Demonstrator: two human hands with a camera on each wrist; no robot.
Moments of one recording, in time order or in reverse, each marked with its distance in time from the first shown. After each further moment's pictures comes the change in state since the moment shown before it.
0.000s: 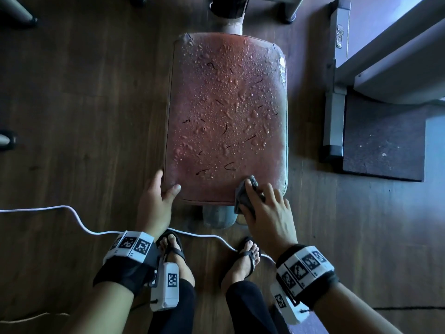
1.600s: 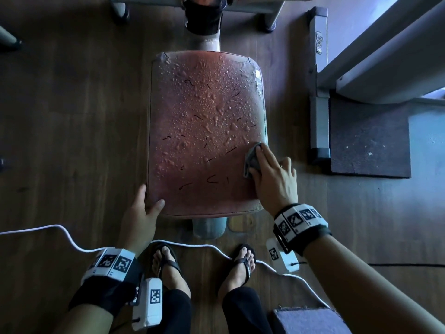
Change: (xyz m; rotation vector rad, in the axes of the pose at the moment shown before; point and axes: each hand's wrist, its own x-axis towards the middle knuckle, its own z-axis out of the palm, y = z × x) left_hand 0.006 0.001 -0.002 -0.023 -0.042 -0.039; right_hand 0.081 0.058 -0.023 -0.028 0.135 0.127
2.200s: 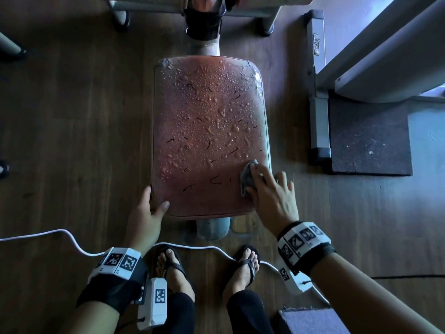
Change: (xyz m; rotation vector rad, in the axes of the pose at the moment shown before) left_hand 0.000 0.006 -0.005 0.009 -0.033 0.005; right_hand -0.036 -0.010 -0.001 -0.128 -0.061 -0.095
